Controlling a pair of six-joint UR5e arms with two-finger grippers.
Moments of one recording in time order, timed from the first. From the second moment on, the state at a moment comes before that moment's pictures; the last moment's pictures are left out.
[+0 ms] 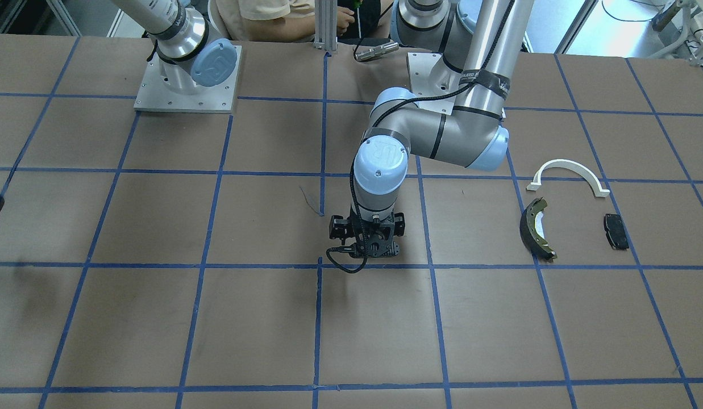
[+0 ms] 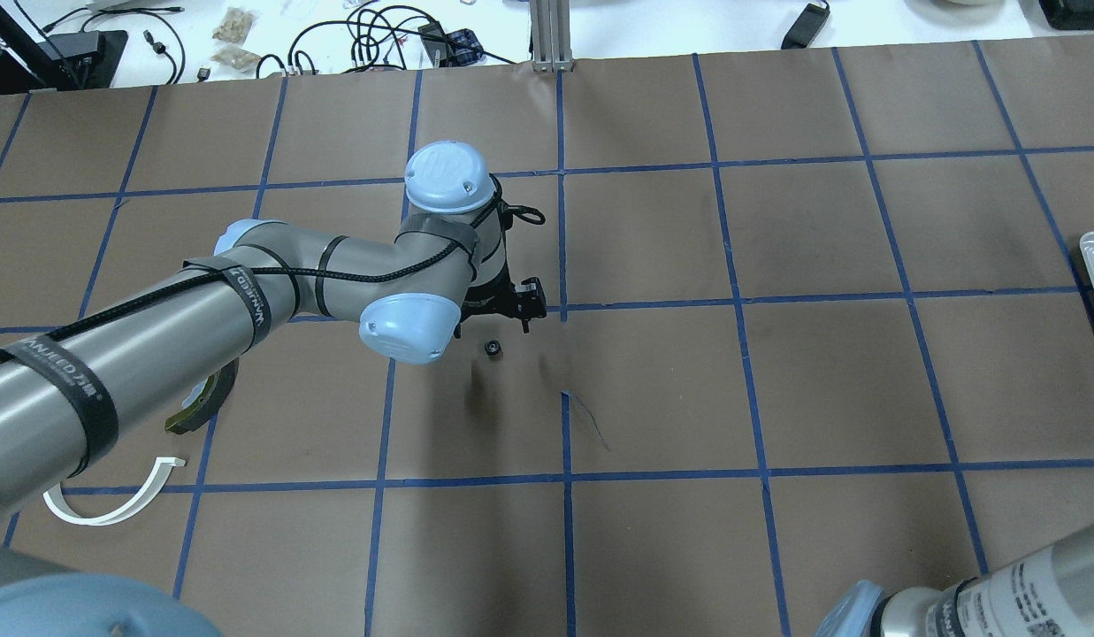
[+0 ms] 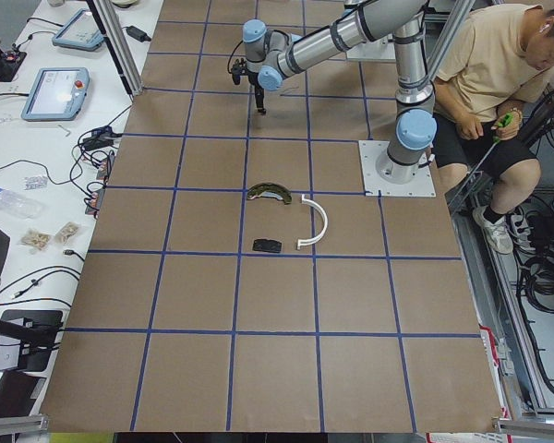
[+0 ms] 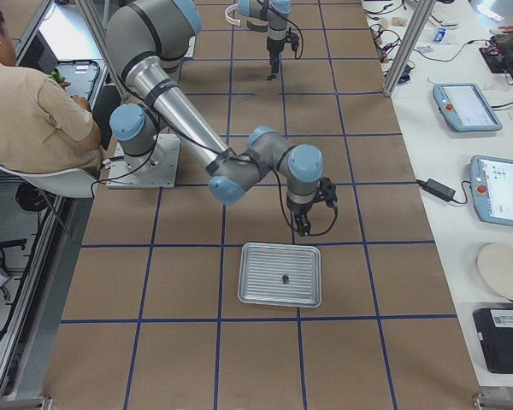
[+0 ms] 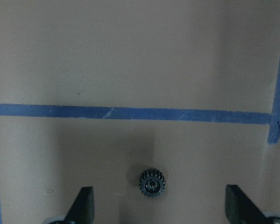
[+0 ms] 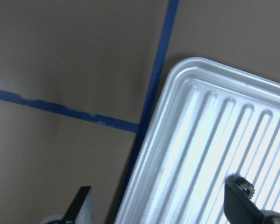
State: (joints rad) left arm -1.85 -2.01 -1.85 -0.90 1.57 -0.32; right arm 0.70 -1.09 1.63 -2.13 -1.50 -1.13
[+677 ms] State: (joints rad) left arm -1.85 -2.03 -1.86 -0.88 1.57 -0.31; right arm 0.64 -0.96 1.59 -2.29 -1.50 -1.09
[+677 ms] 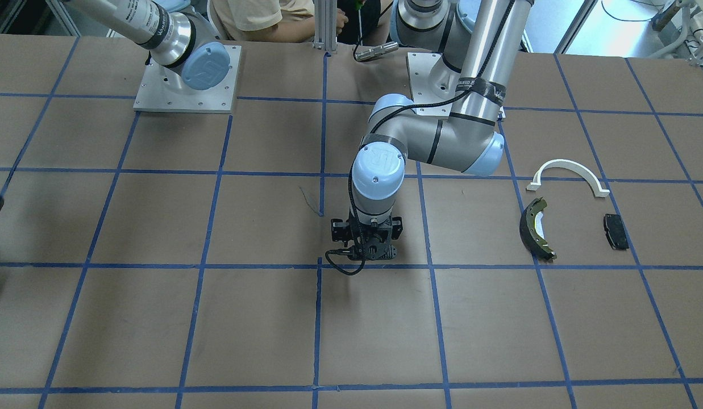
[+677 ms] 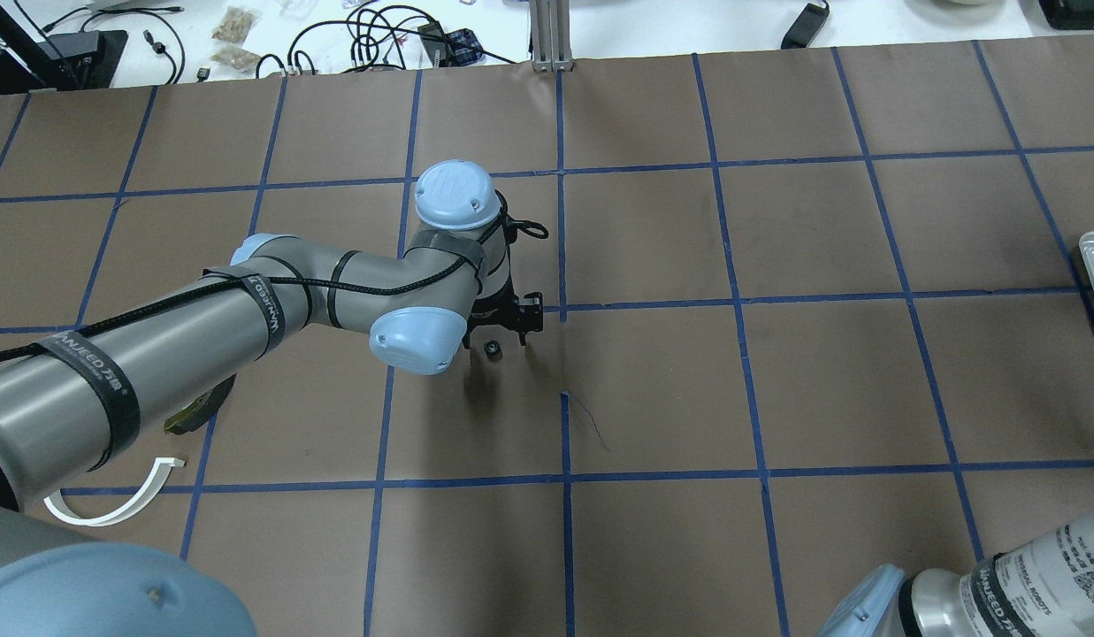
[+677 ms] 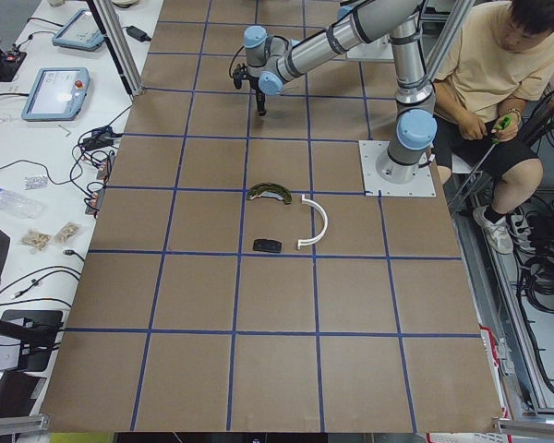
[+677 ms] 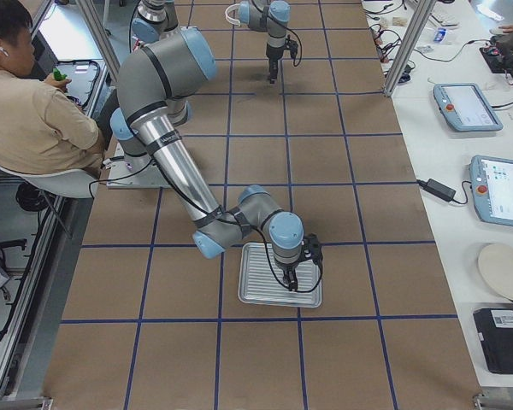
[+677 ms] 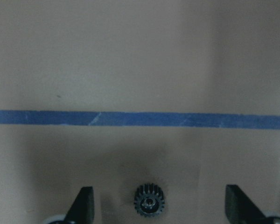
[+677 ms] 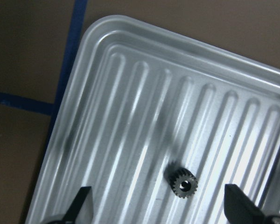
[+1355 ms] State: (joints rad) left arm -1.84 -2.01 -1.85 -0.89 1.57 -0.31; right arm 0.64 -0.93 1.58 -2.29 -1.52 -1.05
